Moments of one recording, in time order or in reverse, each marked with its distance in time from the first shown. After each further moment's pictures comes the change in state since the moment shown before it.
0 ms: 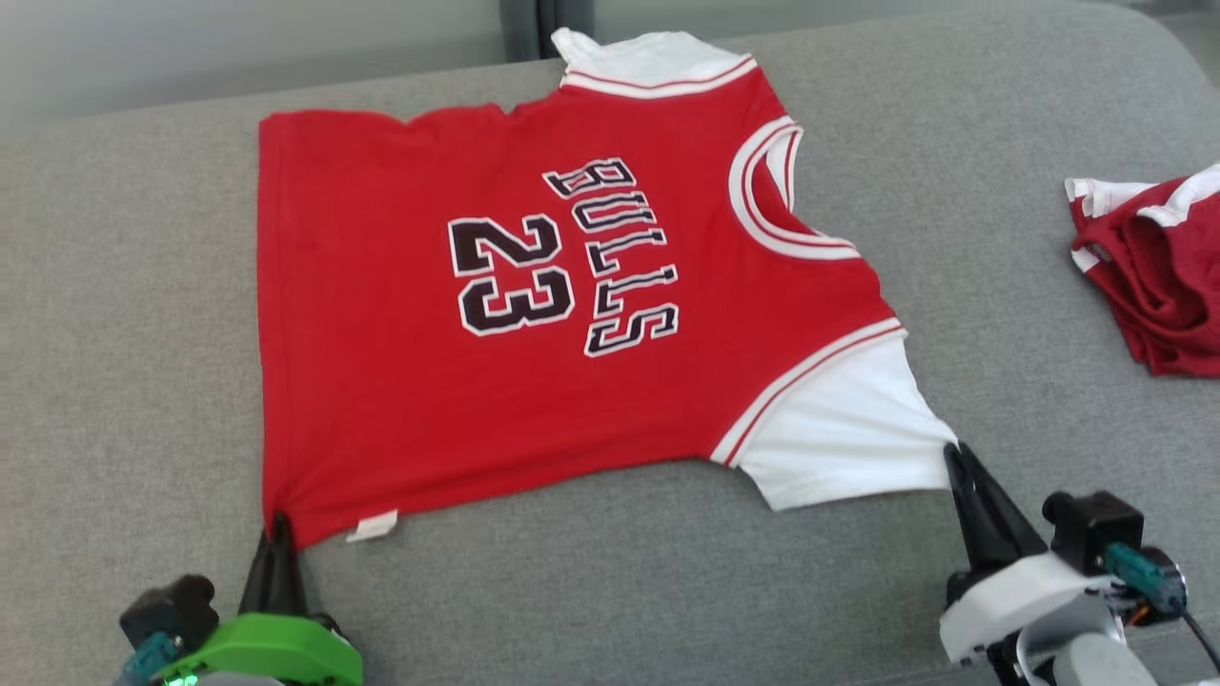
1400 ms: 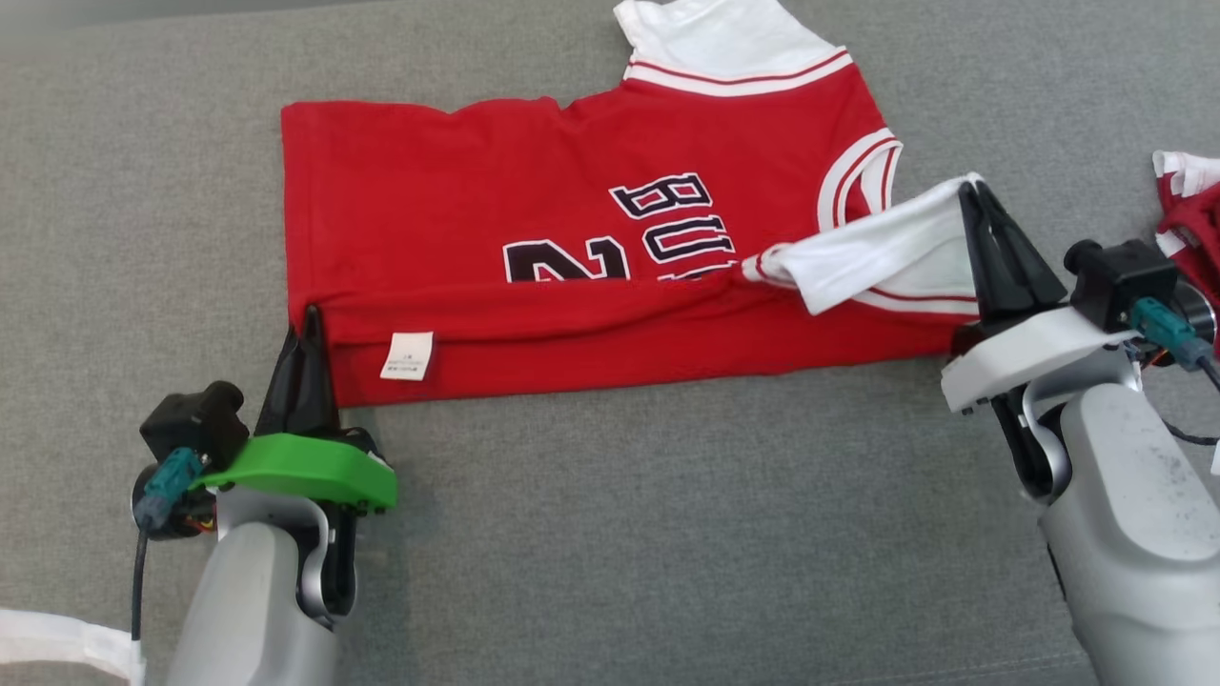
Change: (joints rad) left arm -0.225 0.001 -0.127 -0.102 0.053 0.014 0.000; right arm -0.404 -0.047 0.028 0.094 -0.028 0.000 0.000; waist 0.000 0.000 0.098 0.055
